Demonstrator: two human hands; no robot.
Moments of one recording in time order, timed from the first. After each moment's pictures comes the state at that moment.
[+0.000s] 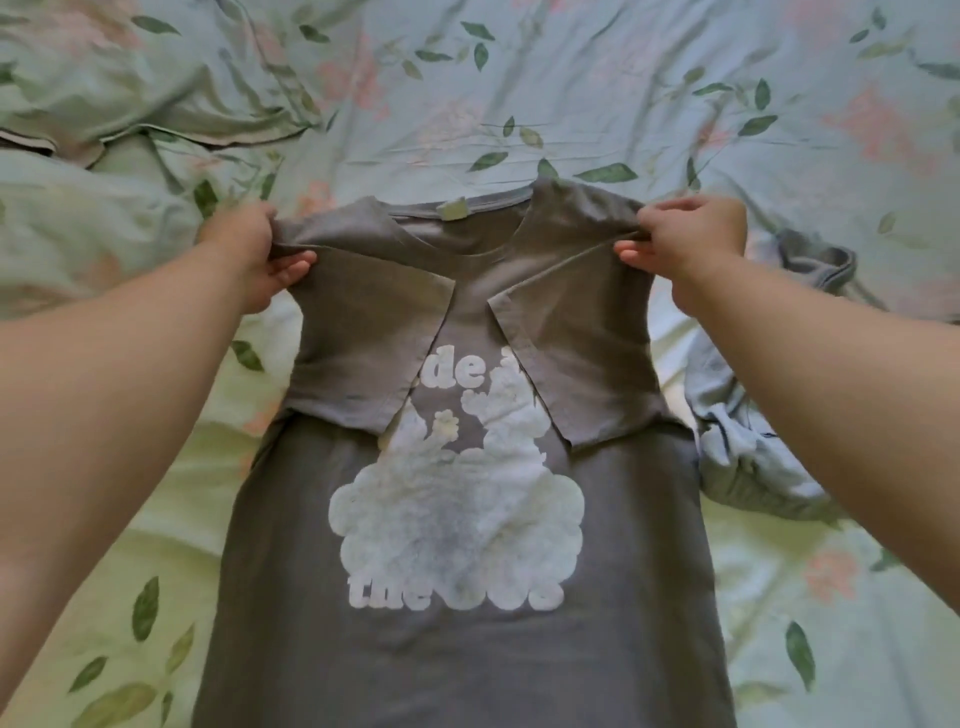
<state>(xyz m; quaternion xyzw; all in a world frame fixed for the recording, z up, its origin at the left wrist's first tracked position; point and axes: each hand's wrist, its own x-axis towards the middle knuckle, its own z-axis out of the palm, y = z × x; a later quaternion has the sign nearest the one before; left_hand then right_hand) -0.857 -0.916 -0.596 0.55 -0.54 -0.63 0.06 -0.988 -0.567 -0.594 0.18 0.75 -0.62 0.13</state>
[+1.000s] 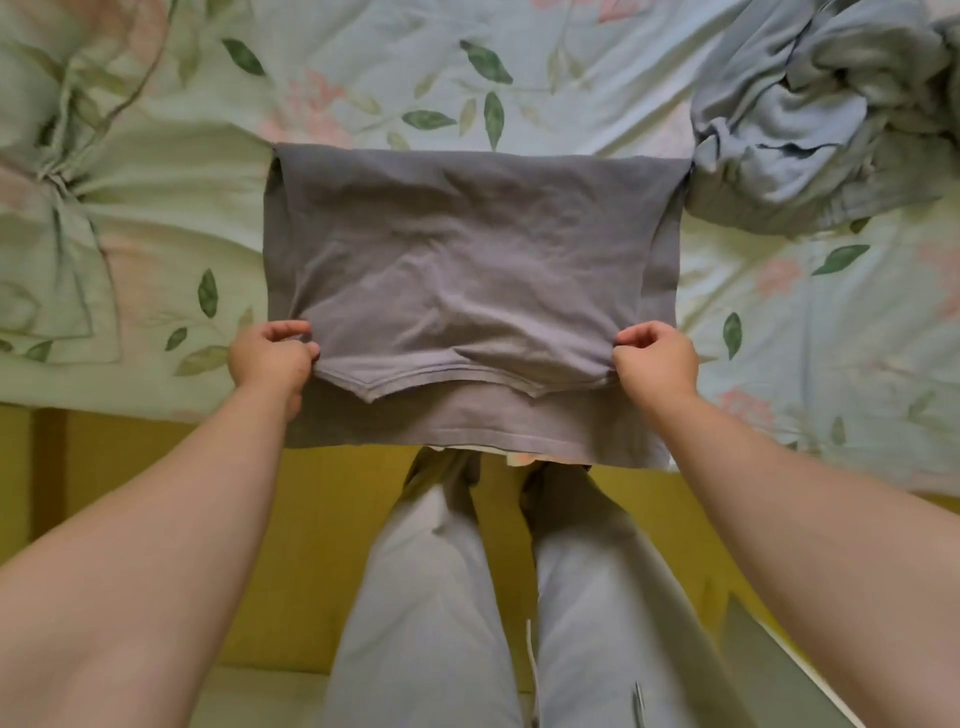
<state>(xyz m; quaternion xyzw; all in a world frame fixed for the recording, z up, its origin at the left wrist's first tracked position) -0.480 -0.766 -0.658 0.66 -0.60 -0.44 -0.03 -0.626 -0.421 -0.637 0.22 0.87 -0.33 0.30</state>
